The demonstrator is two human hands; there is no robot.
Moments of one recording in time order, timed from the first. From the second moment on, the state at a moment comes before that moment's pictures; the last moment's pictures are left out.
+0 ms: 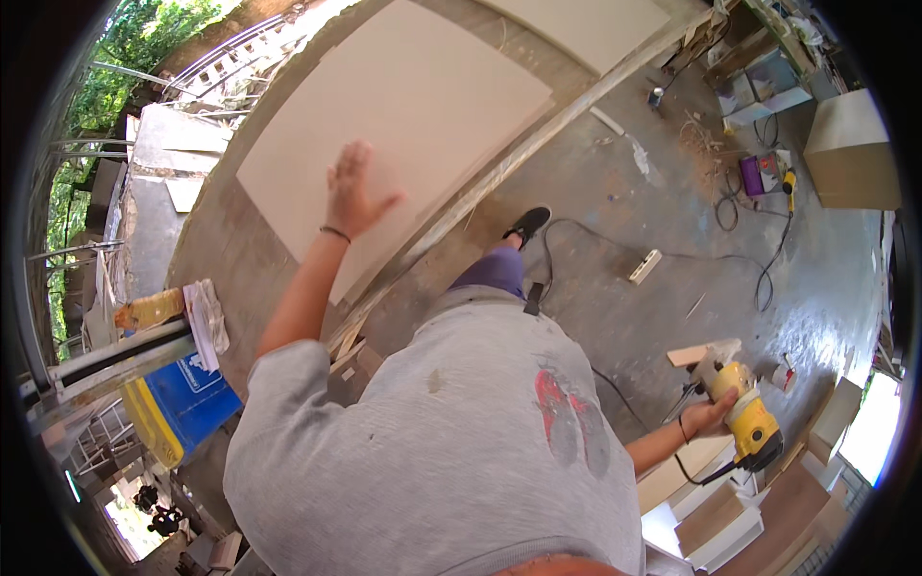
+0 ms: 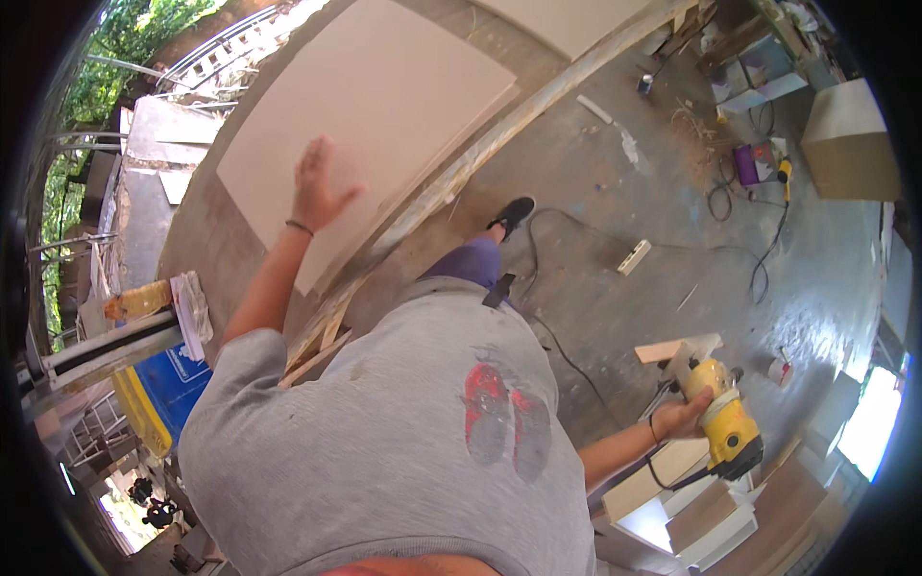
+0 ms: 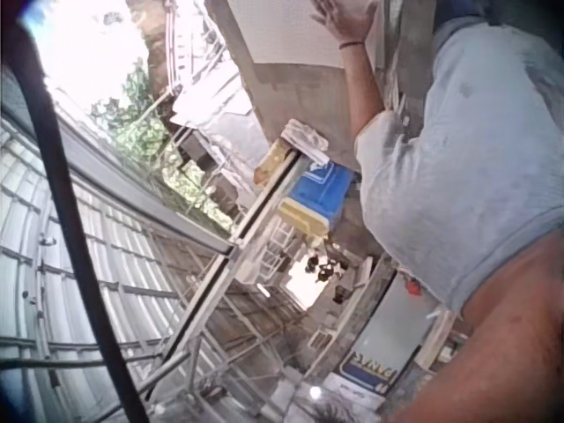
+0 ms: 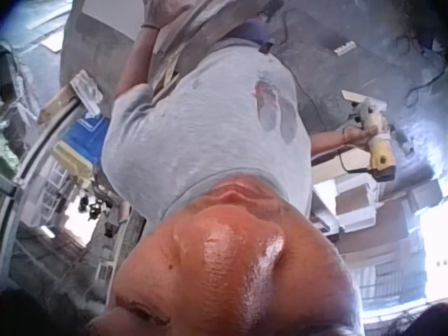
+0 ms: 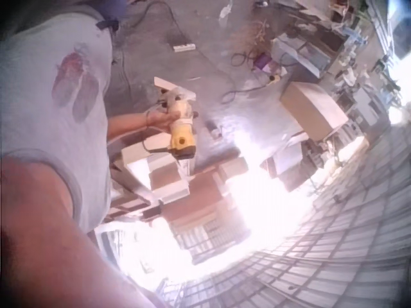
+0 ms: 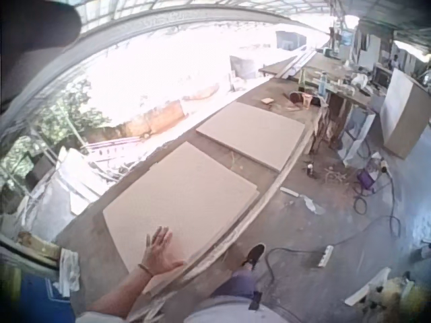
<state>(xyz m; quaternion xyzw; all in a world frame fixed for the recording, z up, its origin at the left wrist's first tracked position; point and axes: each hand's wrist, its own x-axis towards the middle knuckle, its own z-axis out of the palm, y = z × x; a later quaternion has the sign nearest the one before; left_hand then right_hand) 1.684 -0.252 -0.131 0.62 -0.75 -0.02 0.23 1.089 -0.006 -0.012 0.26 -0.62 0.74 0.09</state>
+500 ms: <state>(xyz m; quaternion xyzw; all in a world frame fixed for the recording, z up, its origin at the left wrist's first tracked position) 1.680 -0.175 -0.151 0.57 -0.77 -0.10 0.27 1.194 0.057 -0.021 0.28 -0.64 0.72 0.04</state>
